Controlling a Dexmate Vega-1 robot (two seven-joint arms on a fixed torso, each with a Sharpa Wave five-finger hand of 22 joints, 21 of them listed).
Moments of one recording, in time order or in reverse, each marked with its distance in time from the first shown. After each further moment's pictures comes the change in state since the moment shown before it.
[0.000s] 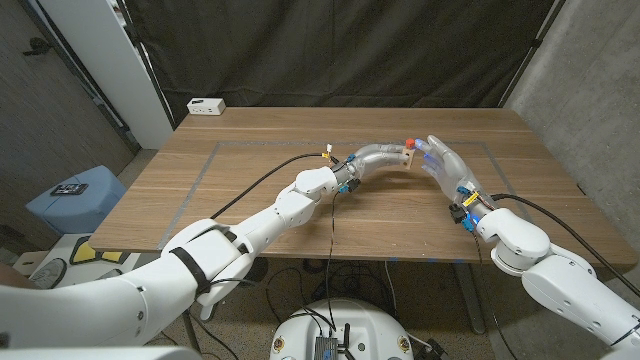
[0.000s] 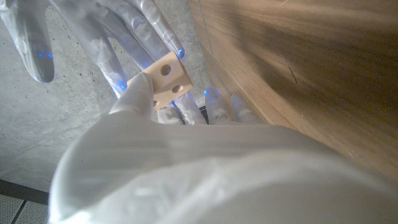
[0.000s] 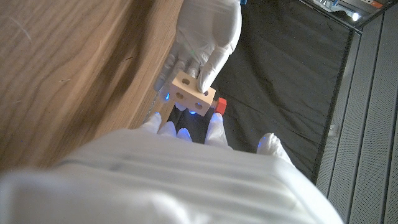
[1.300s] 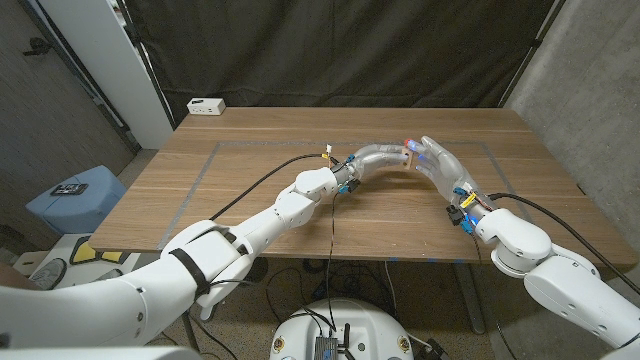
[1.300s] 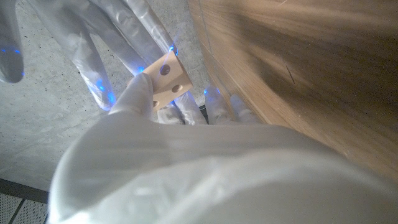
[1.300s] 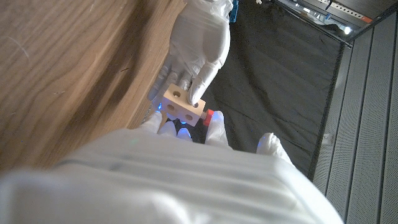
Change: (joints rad) left arm 0.007 0.004 -0.002 -0.012 0.000 0.009 0.009; left_hand -0.004 -0.003 0.003 0.001 0.000 0.000 0.000 0.000 0.000 0.002 0.009 0.000 0.000 0.002 0.002 0.000 0.000 0.000 0.000 0.000 0.000; right arm -0.028 -0.019 0.011 -0.052 -0.009 -0.024 0.005; right_hand 0.000 0.000 0.004 -0.004 0.000 0.011 -0.011 0.000 0.000 0.001 -0.001 0.000 0.000 -0.006 -0.006 0.000 -0.005 0.017 -0.005 0.000 0.000
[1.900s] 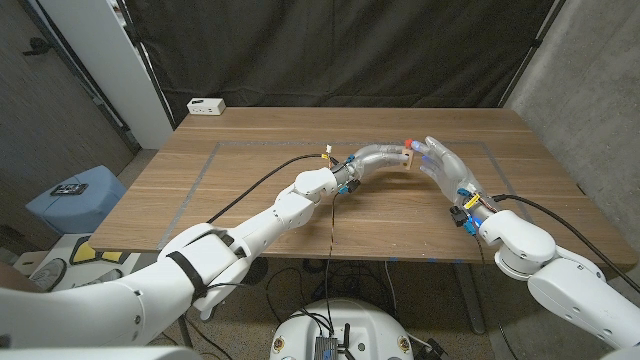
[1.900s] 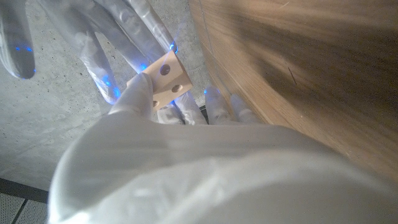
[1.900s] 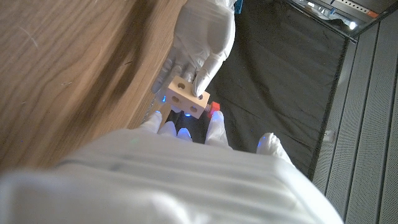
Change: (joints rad) left arm 0.016 0.019 0.003 -0.048 0.003 0.014 0.010; left_hand 0.000 0.000 0.000 0.000 0.000 0.000 0.000 0.003 0.000 0.000 0.000 0.000 0.000 0.000 0.000 0.000 0.000 0.004 0.004 0.000 0.000; right arm -0.024 0.007 0.027 -0.001 -0.006 0.005 -0.009; right_hand 0.000 0.000 0.004 0.004 0.000 -0.004 0.004 0.000 0.000 0.000 0.000 0.000 0.000 0.000 0.000 0.000 0.000 0.005 0.005 0.000 0.000
